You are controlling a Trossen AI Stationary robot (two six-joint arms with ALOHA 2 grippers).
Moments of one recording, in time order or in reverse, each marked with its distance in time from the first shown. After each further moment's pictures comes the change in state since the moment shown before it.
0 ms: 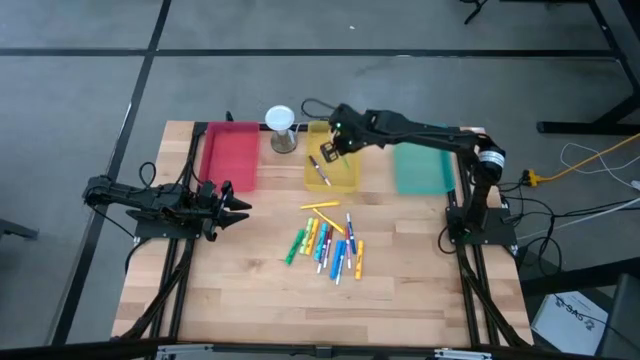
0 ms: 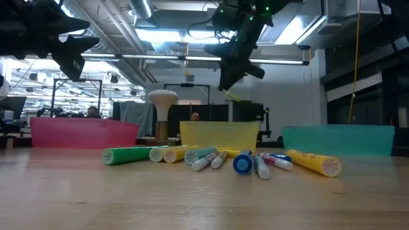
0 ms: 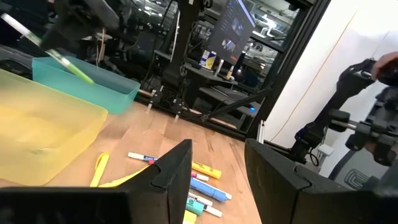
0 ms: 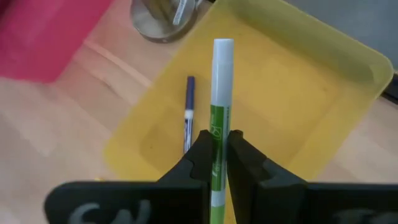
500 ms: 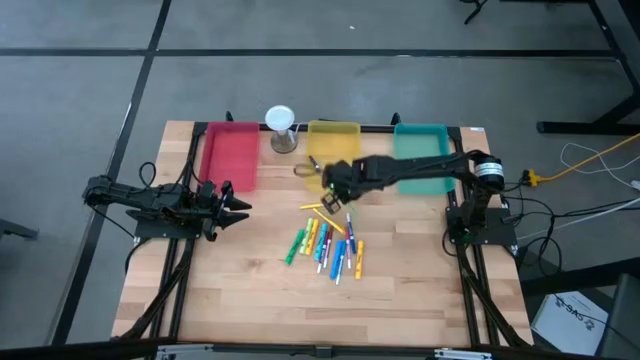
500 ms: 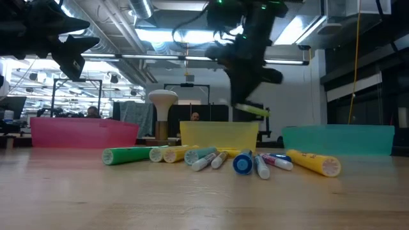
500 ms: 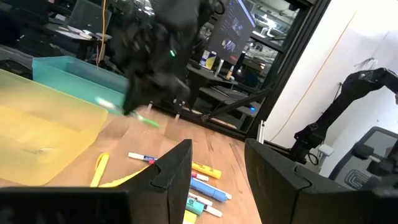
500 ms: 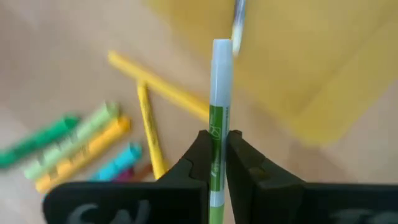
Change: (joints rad) left arm 0.000 0.000 0.000 0.000 0.000 0.000; right arm 0.288 0.001 -0.139 -0.095 0.047 0.217
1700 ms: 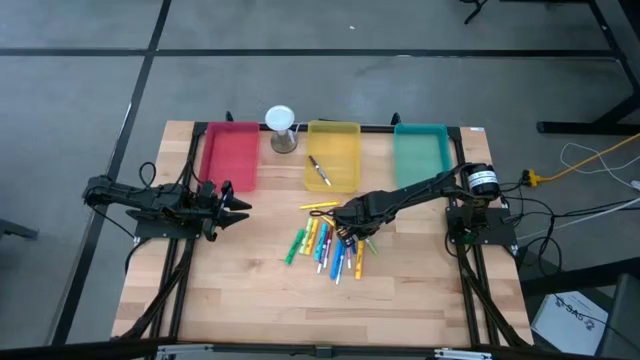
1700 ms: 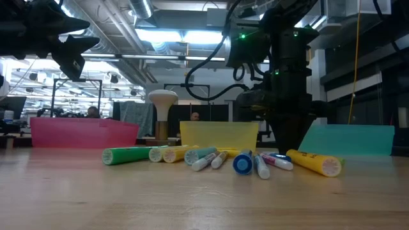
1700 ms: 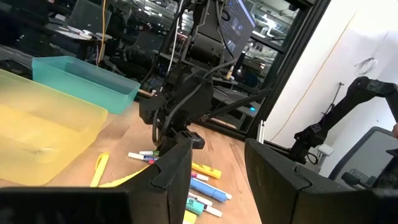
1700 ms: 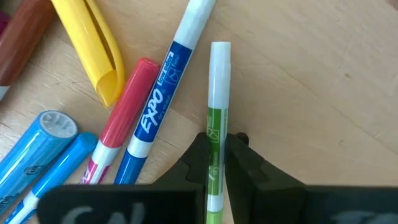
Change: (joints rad) left arm 0.000 0.000 0.000 0.000 0.000 0.000; right arm 0.197 0.064 -0.303 0.087 -0.163 0.300
